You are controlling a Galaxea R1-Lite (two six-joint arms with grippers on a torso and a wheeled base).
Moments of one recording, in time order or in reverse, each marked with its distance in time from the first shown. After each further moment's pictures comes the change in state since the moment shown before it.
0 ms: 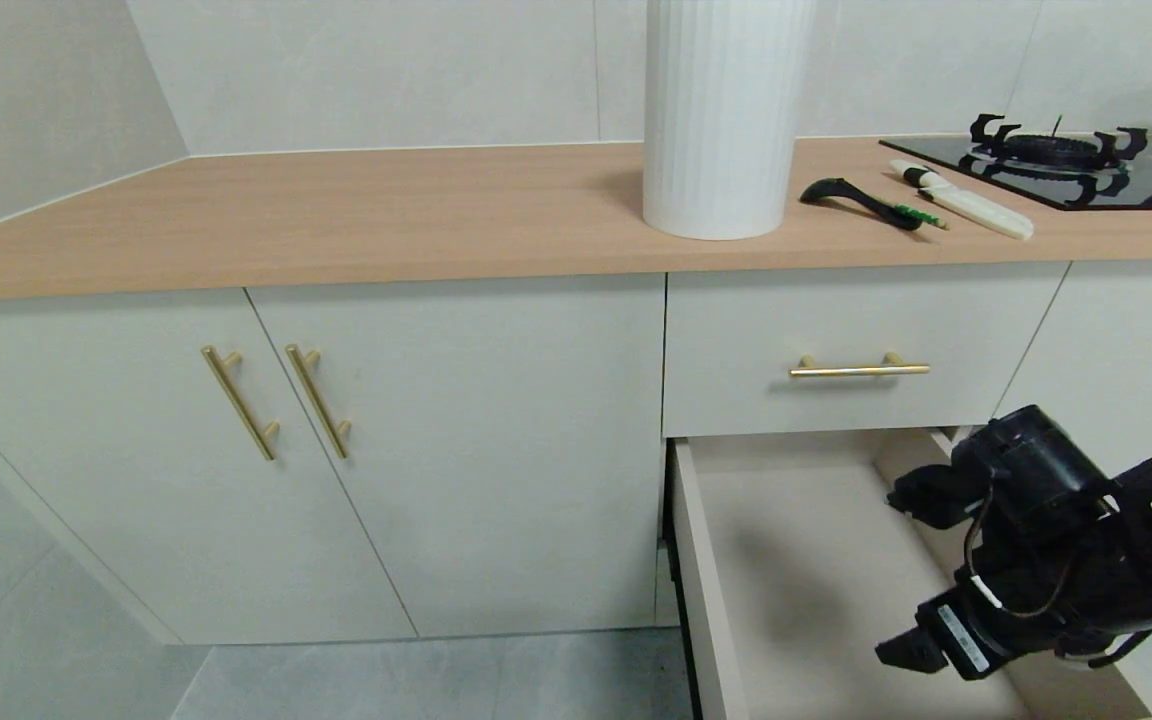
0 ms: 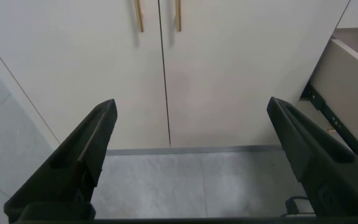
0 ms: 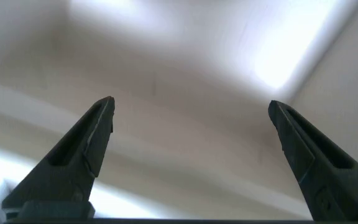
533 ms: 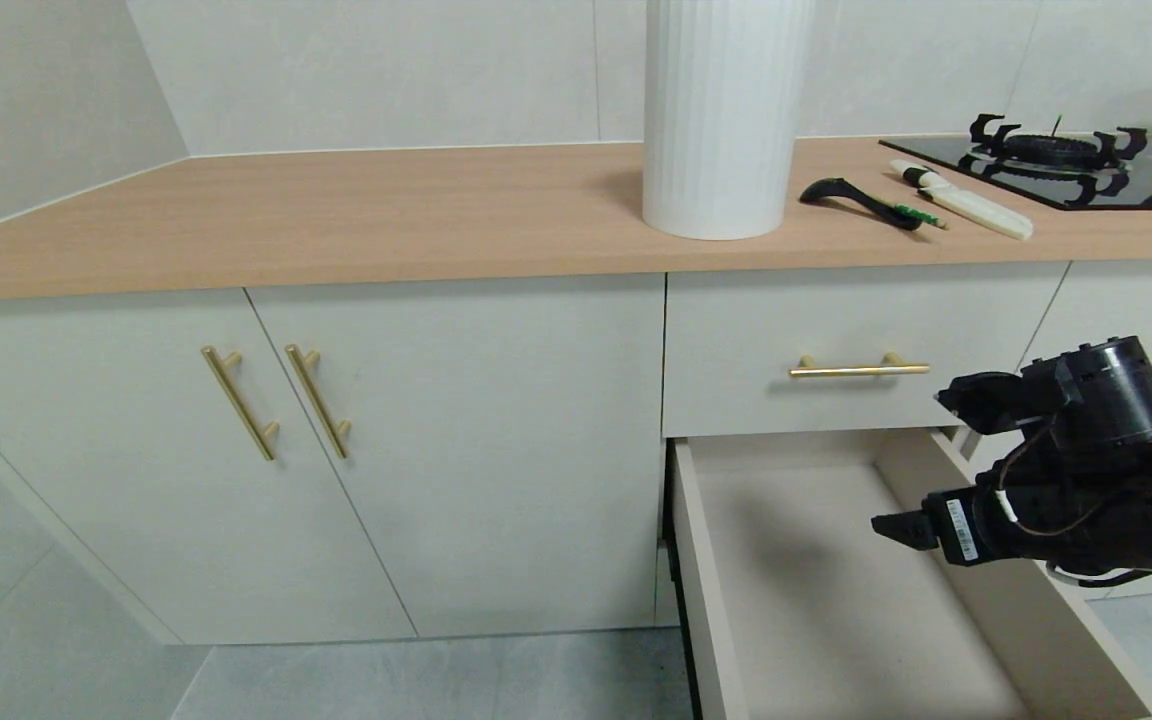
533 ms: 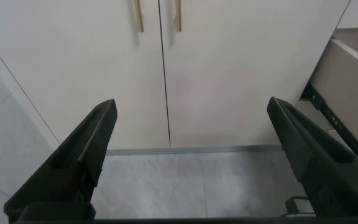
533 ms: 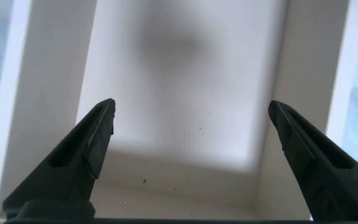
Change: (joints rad) left arm 0.000 0.000 0.000 0.000 0.000 0.000; right arm -0.074 -0.080 0.006 -0.265 -0.071 0.074
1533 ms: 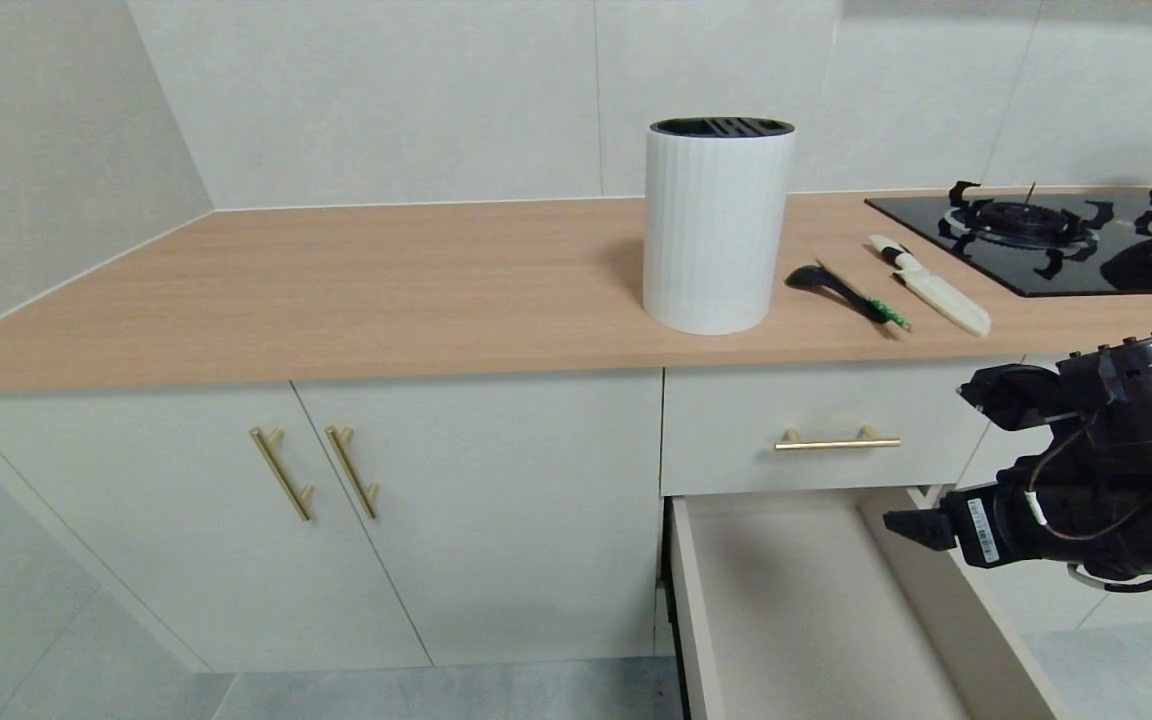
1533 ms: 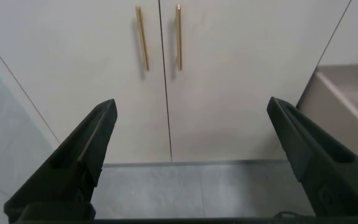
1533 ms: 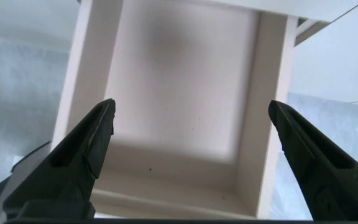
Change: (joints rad) left arm 0.000 0.000 0.000 -0.001 0.000 0.000; right arm 0.004 -0.060 0.023 -0.001 -0.003 -0.012
